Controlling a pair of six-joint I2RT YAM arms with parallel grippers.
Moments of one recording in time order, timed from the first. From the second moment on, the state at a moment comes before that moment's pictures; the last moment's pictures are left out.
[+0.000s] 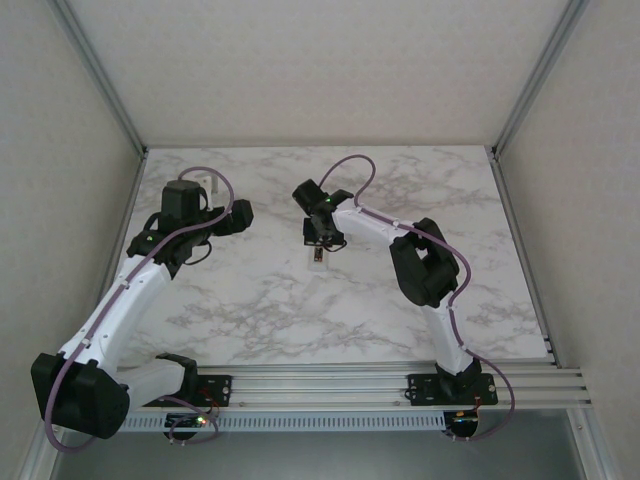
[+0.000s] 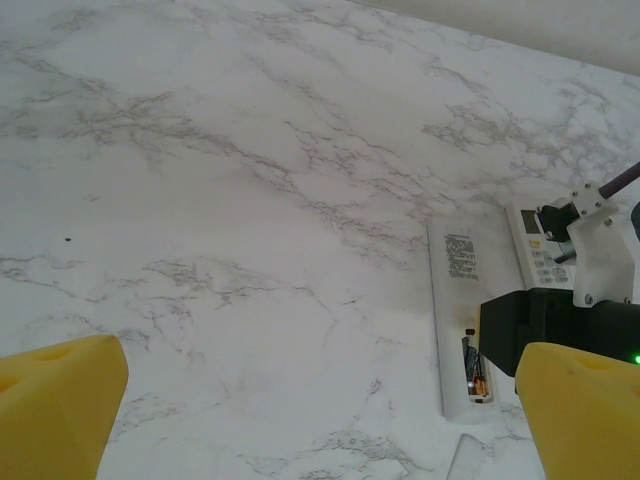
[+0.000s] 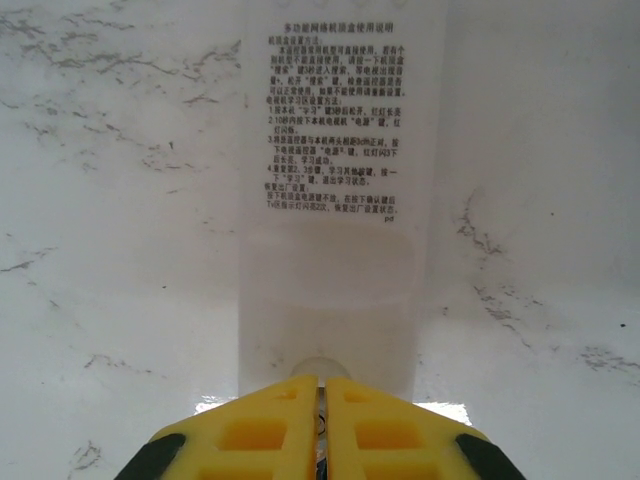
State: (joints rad) left arm -0.19 1.14 1.00 -0.49 0.07 -0.37; right arm 0.75 2.18 1.73 -0.81 0.10 0.70
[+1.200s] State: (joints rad) left arm -0.19 1.14 0.98 -0.49 0.07 -0.37; right arm 0.88 2.05 1.35 -0.37 0.40 0.68
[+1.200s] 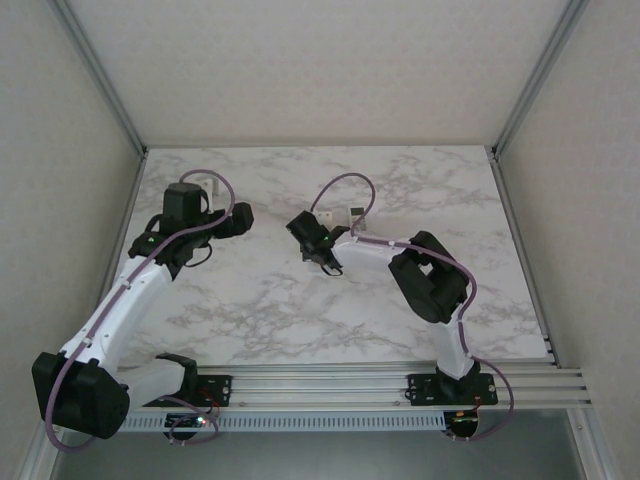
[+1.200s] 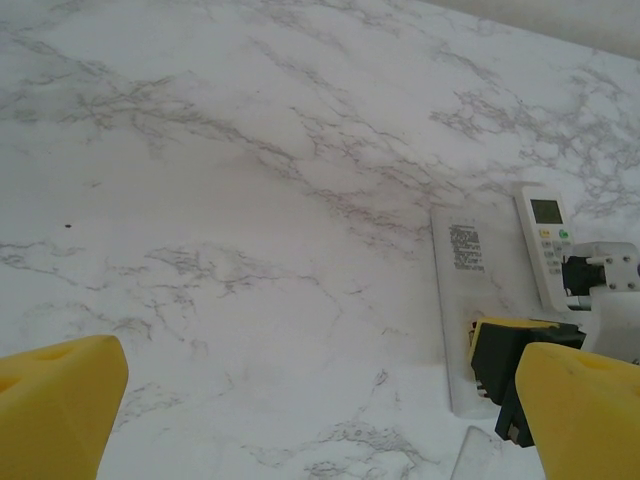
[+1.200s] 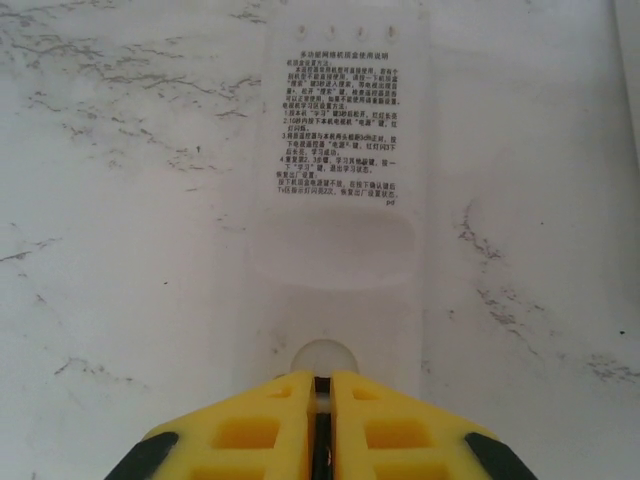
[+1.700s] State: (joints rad) left arm -0.21 1.15 0.98 -0.49 0.07 -0.37; right arm 0.88 2.01 1.45 -0.62 0.23 0.67
